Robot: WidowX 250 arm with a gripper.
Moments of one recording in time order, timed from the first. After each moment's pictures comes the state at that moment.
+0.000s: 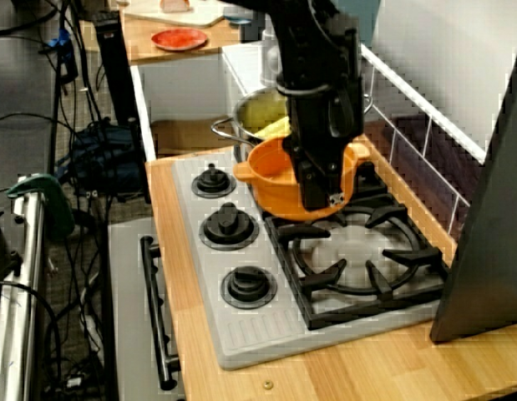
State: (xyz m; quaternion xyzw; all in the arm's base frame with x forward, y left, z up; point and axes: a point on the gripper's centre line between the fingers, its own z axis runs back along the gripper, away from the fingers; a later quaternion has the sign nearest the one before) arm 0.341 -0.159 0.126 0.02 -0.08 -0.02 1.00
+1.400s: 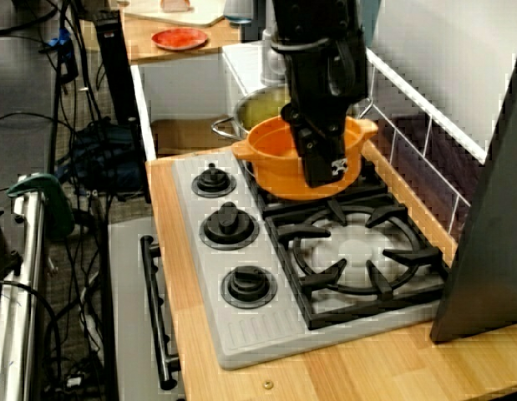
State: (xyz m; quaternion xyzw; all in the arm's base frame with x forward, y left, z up) arm 0.339 -0.170 0.158 -0.01 -0.09 -0.03 1.00
